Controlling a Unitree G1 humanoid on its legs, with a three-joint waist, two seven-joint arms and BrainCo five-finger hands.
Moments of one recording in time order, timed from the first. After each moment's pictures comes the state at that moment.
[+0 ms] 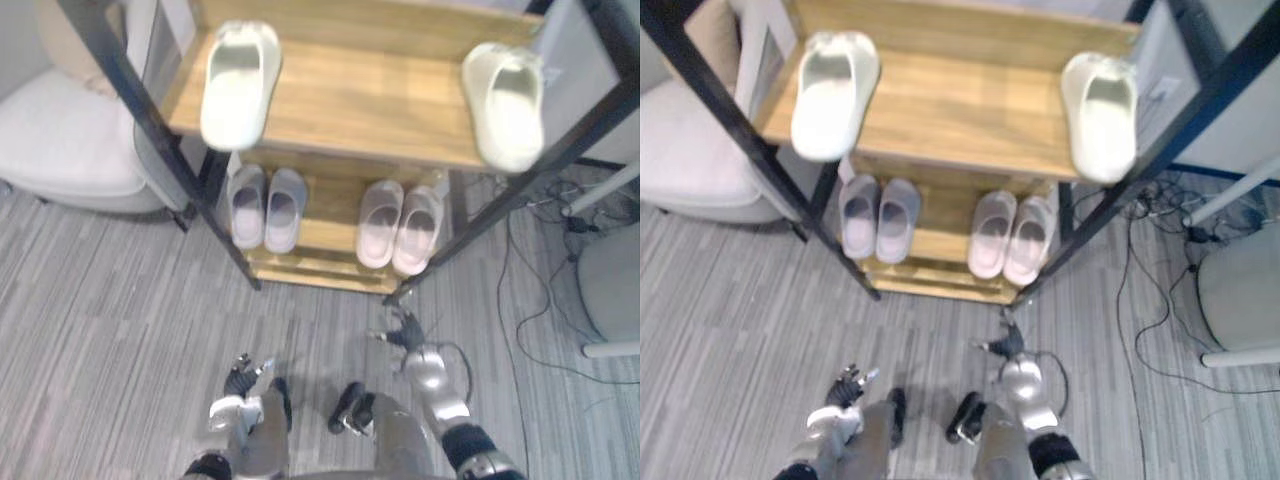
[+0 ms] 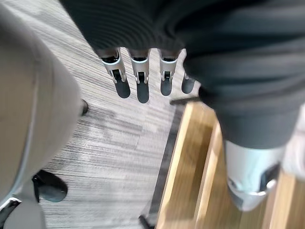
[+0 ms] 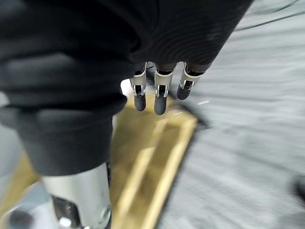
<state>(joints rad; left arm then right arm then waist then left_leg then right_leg) -0.02 0.08 -0.04 0.97 -0.22 -0.13 0.08 -0.04 -0.09 0.06 0.74 -0.12 -0.04 -0.18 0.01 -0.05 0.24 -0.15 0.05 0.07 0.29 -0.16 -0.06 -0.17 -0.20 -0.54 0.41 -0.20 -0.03</state>
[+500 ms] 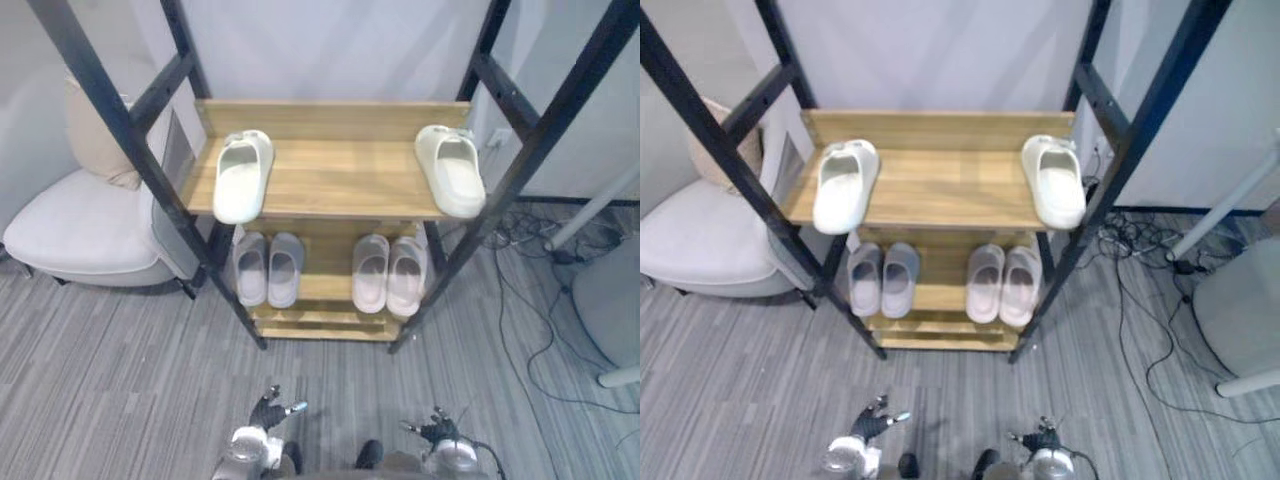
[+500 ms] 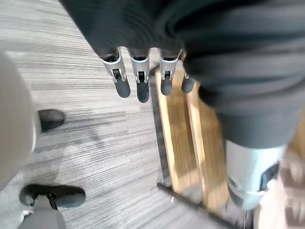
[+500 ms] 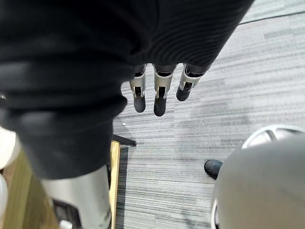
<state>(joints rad) 0.01 0.08 -0.34 0.92 0.00 -0.12 0.09 0.03 -0.05 -0.15 1.02 -0.07 -0.04 -0.18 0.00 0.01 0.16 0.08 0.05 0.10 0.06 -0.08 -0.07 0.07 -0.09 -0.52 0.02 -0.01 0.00</state>
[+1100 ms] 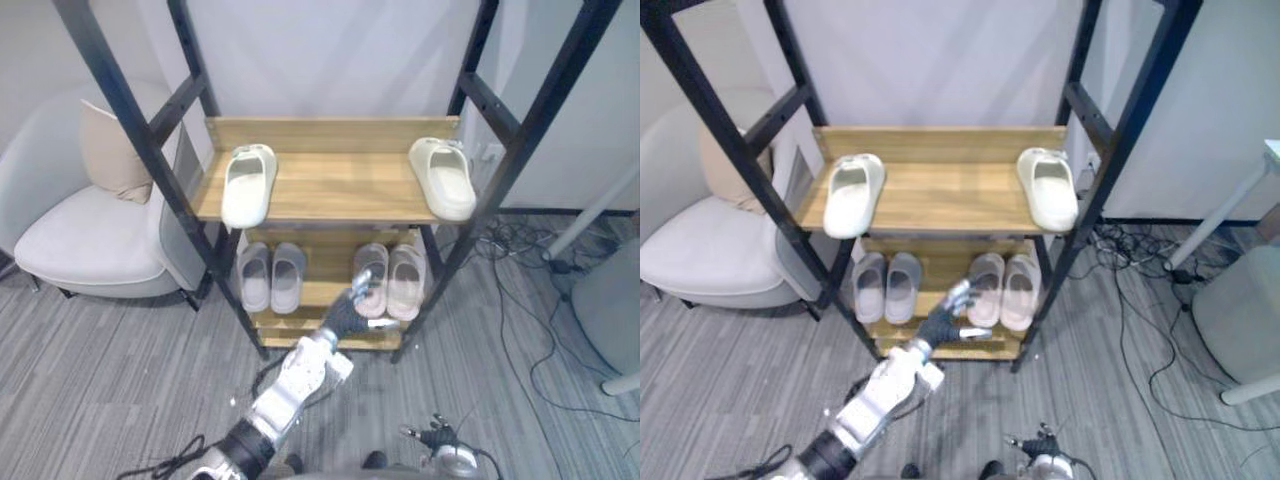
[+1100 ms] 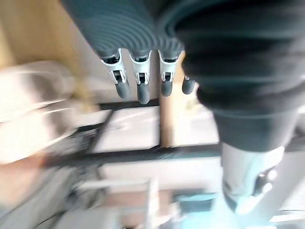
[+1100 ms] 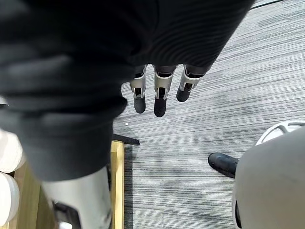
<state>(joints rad) -0.23 0.09 -0.52 0.17 -0.12 -0.19 0.12 0.04 -0.06 -0.13 1.02 -0.04 -0.04 -0.17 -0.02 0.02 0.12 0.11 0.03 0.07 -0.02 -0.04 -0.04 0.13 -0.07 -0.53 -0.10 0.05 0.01</state>
